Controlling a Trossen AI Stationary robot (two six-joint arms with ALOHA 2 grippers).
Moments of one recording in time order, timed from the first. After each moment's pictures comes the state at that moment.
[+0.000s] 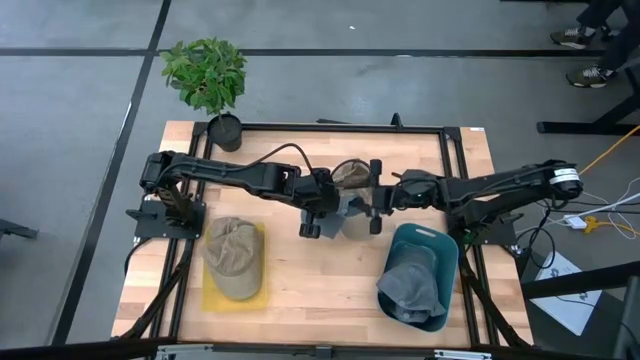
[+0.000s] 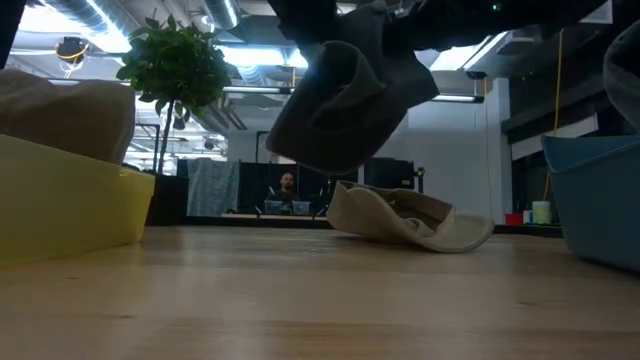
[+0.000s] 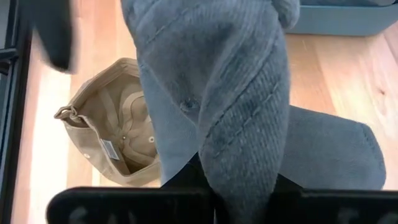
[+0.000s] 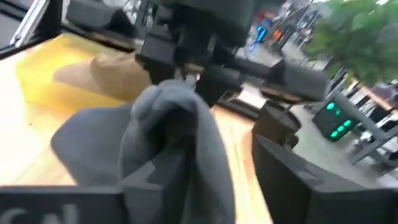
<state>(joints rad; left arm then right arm) -0.04 1.74 1.57 -0.71 -0.11 0.17 0.03 1.19 0.70 0.33 0.13 -0.45</state>
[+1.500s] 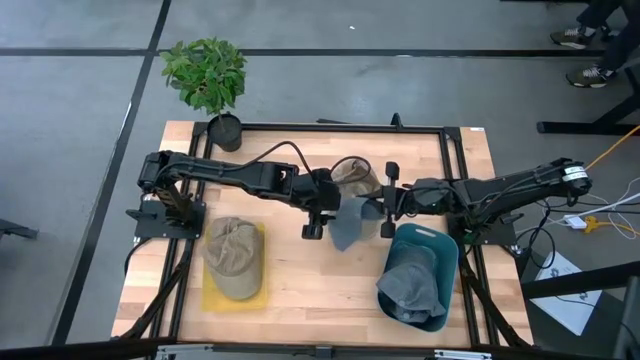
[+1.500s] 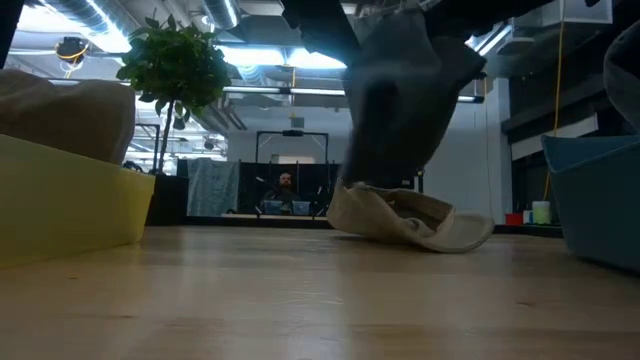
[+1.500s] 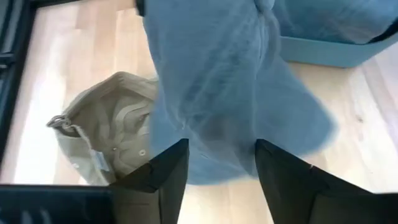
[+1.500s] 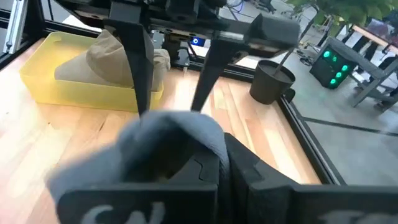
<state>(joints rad) -0.05 1.73 1.57 -0.67 -0.07 0.10 0.15 1.05 0.74 0.03 0.33 -0.20</state>
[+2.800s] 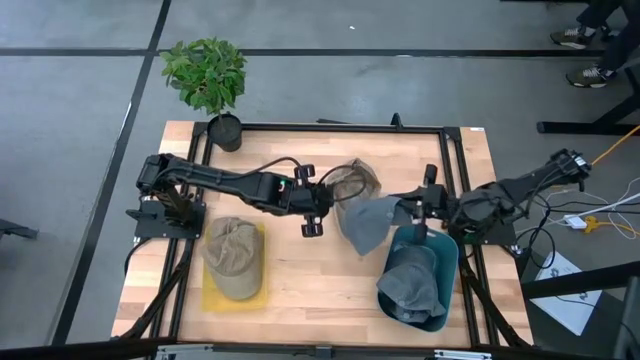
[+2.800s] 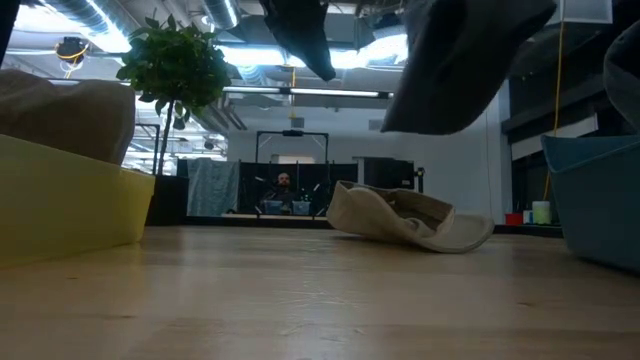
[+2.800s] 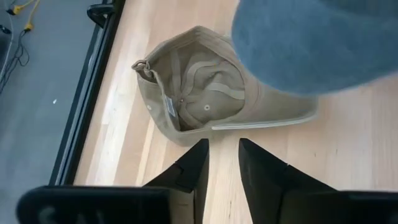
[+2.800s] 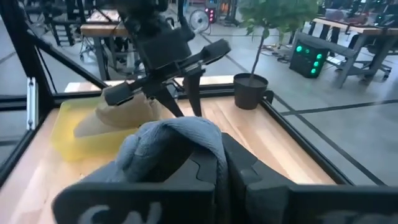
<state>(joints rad) -0.12 1.73 1.57 -0.80 -0.46 -0.08 0.45 0.78 0.74 -0.16 0.71 0.10</state>
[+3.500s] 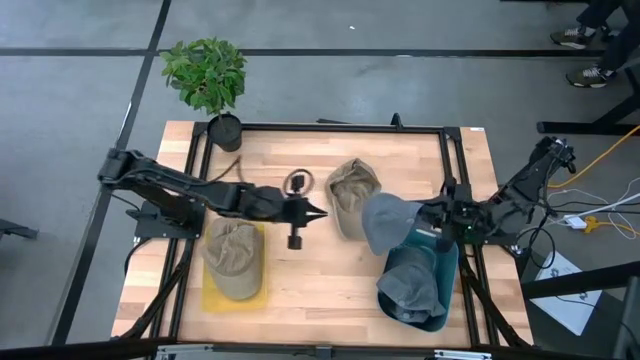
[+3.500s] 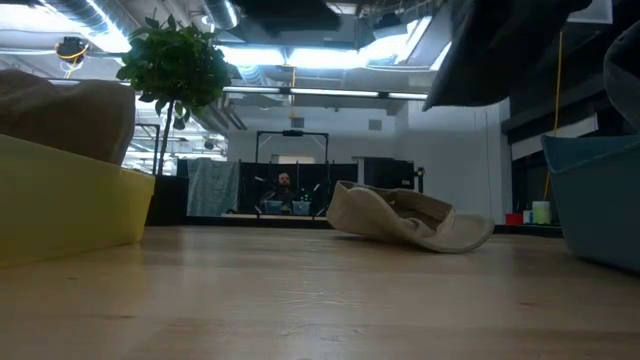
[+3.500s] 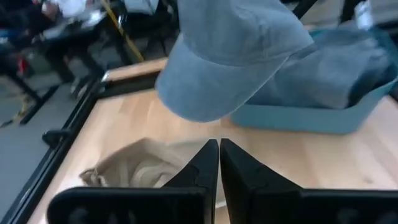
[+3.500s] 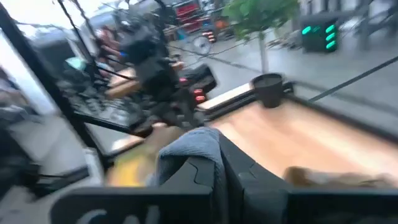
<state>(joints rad) -0.17 1.41 0.98 0.07 -0.27 0.14 0.76 0.70 0.74 -0.18 1.03 0.48</state>
